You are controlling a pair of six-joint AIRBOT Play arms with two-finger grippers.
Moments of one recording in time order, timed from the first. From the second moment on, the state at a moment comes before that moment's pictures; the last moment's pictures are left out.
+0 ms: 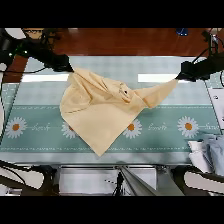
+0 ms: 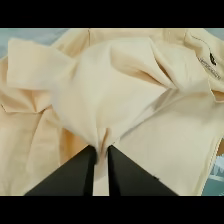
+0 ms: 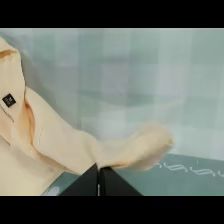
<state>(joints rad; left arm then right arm) -0.01 -1.71 1.78 1.04 -1.45 -1.28 -0.16 -1.39 1.45 -1.16 1.33 1.44</state>
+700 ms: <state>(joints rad) 0.20 -1.14 1.15 1.08 -1.65 -1.42 -0.16 -1.41 1.45 -1.22 1.30 1.37</state>
